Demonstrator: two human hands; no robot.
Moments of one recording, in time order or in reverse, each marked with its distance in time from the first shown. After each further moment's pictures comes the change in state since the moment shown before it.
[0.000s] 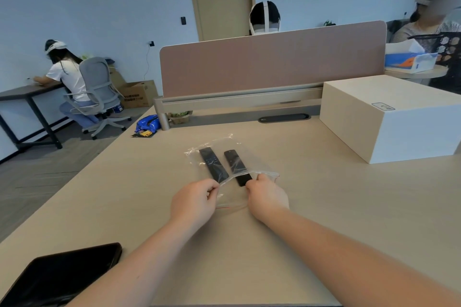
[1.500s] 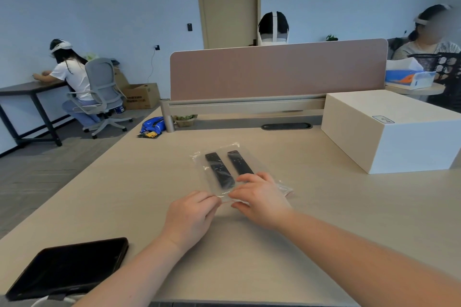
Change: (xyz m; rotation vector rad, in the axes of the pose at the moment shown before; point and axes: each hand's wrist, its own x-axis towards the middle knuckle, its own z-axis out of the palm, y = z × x) left_hand -0.022 -0.039 0.008 0.162 0.410 0.558; right_hand -0.015 -0.003 -0.015 -0.133 0.415 -0.736
